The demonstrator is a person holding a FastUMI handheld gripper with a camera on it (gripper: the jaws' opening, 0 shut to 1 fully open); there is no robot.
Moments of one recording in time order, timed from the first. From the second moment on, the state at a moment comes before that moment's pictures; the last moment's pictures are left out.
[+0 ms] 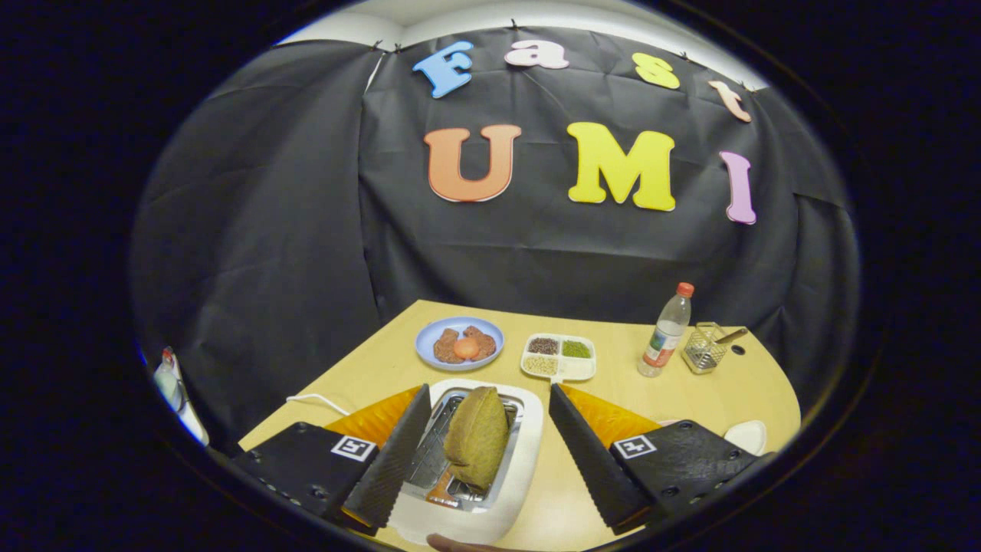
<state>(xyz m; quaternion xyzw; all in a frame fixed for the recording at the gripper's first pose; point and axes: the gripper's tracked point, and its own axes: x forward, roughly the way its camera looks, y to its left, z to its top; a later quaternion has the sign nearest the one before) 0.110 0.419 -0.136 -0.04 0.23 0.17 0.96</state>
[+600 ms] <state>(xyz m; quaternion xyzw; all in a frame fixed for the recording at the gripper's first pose) 0.115 0.414 -0.170 -0.03 0.31 0.13 0.94</state>
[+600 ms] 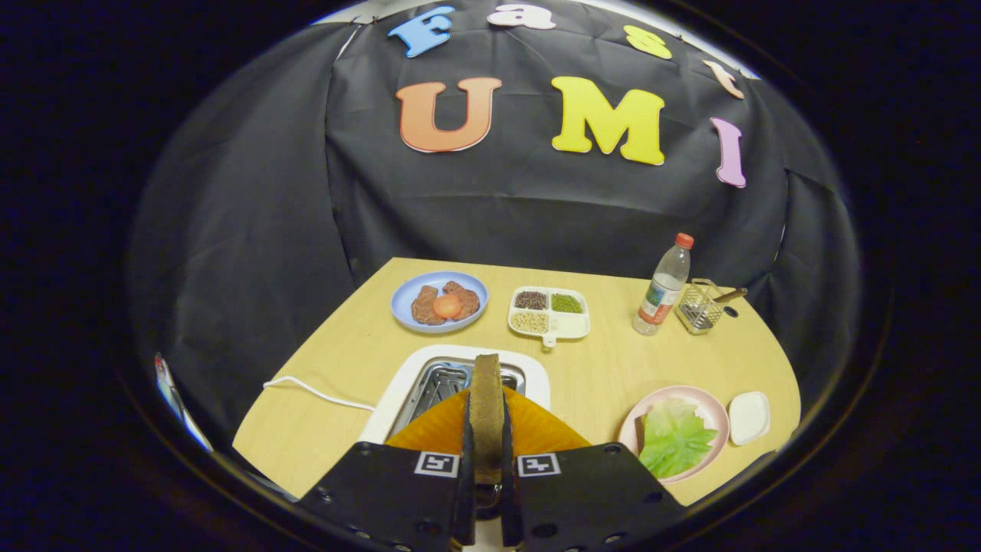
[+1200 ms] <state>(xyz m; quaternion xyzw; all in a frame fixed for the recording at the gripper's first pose) 0.110 0.402 -0.065 0.03 0.24 0.14 0.96</state>
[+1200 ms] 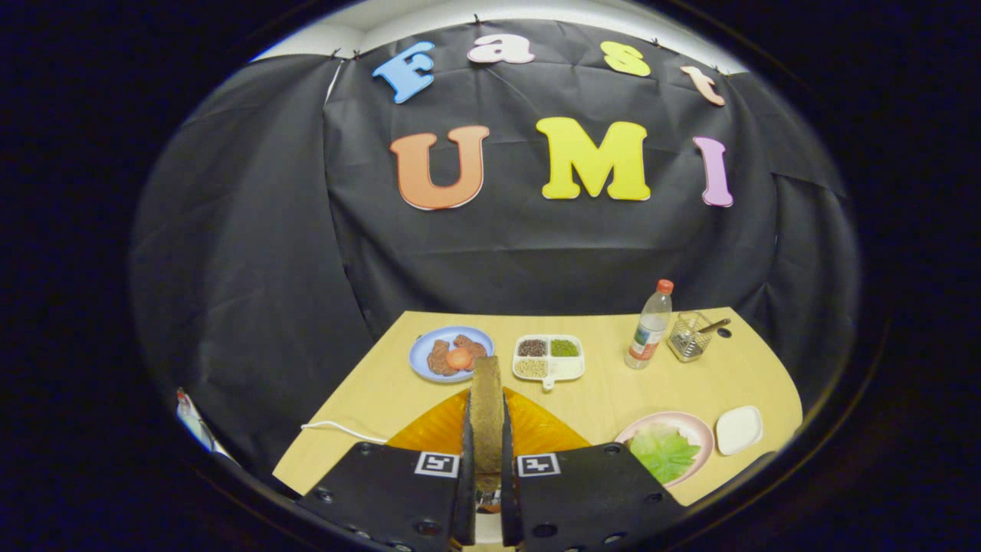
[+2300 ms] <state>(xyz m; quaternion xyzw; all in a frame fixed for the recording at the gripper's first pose) 0.134 0.236 -0.150 0.07 0.27 0.11 0.95</state>
